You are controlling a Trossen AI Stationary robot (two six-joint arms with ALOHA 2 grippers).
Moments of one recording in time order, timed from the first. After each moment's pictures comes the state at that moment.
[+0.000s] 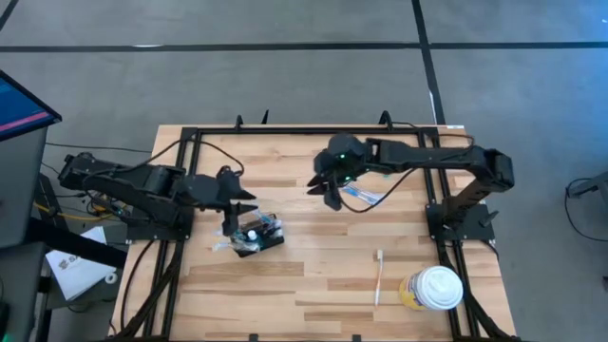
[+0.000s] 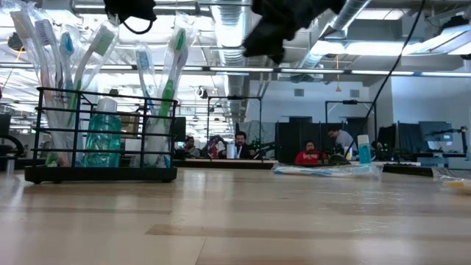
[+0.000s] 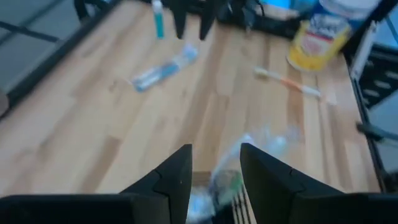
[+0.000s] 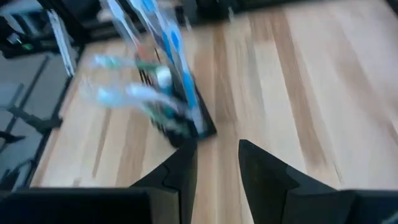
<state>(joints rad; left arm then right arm) -0.22 0.97 0.97 -0.63 -0.34 -0.38 -0.17 1.57 1.32 -0.45 -0.28 0.05</state>
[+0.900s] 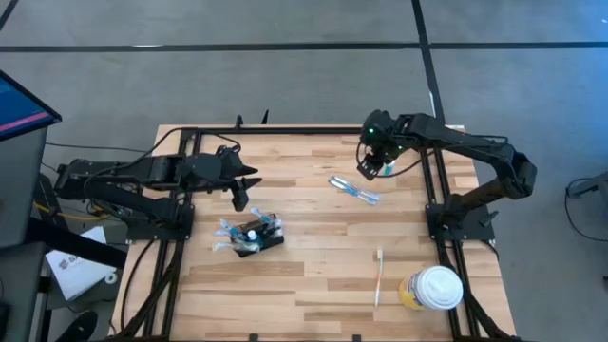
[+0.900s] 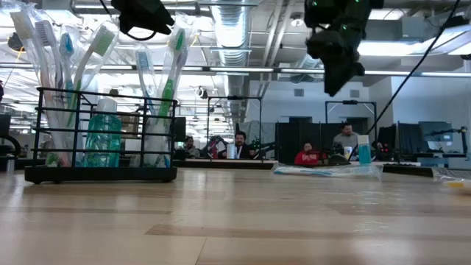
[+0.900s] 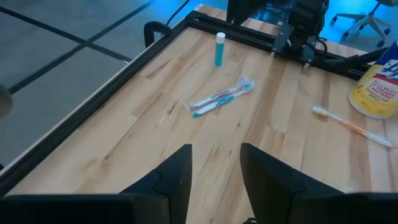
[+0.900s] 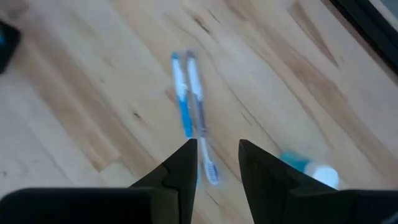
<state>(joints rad) -0.01 0.97 0.97 -0.56 -0.39 -0.31 -0.47 1.39 1.27 -1.09 0.00 0.26</state>
